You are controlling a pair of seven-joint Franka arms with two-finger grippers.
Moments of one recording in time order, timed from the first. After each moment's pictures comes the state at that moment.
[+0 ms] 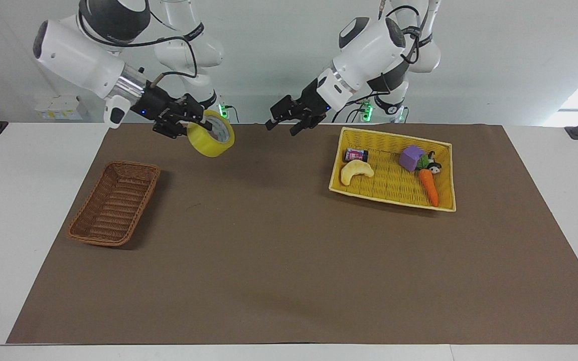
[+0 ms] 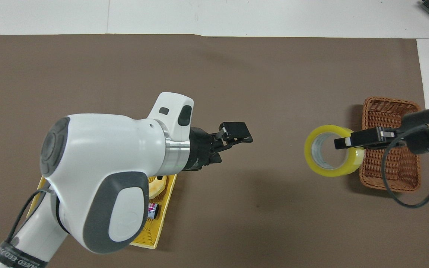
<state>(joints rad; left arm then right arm) -0.30 -0.01 -0.32 -1.85 -0.74 2.22 -0.68 -0.10 -0.09 -0.03 -1.86 0.64 1.59 -0.22</state>
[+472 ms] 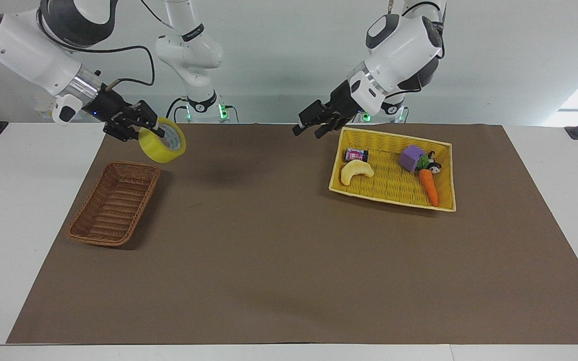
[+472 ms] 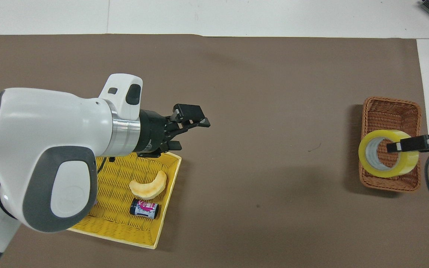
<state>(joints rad) -0.15 -0.03 -0.31 -1.85 -0.62 2.08 -0.65 -0.22 -0.08 -0.04 -1.85 0.37 1.64 -0.33</state>
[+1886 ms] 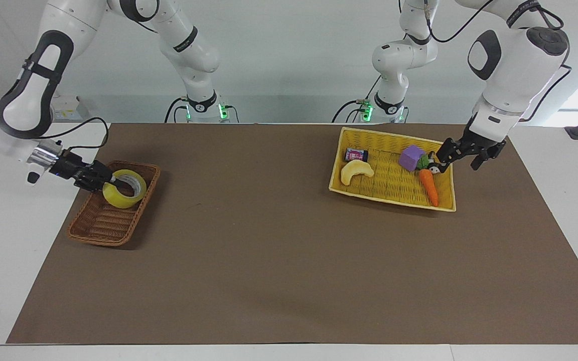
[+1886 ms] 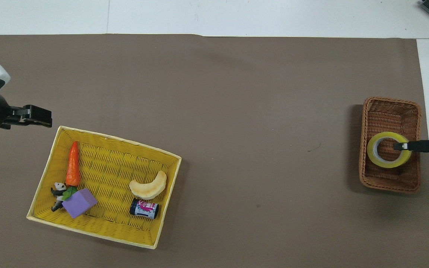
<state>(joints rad) 0.22 0.00 -0.30 -1.65 0.02 1.62 -0.05 -0.56 0.34 -0.04 -1.86 0.65 1.77 -0.86</state>
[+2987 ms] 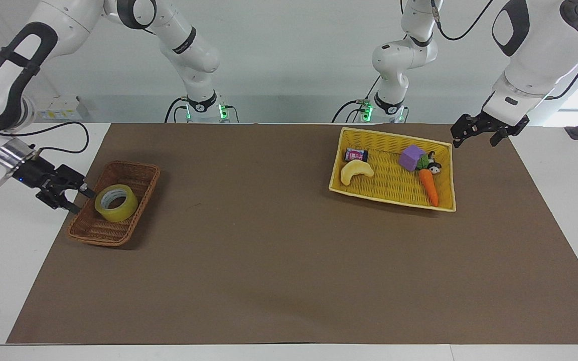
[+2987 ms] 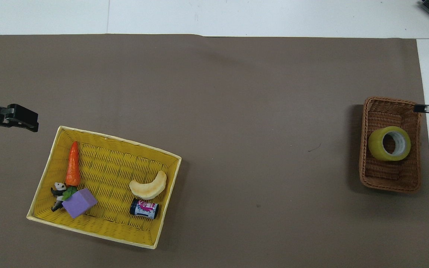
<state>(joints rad) 0.22 0.05 -0.30 -1.54 0.05 1.49 -0.04 -0.52 0.39 -0.02 -1.60 0.77 1.78 -0.86</state>
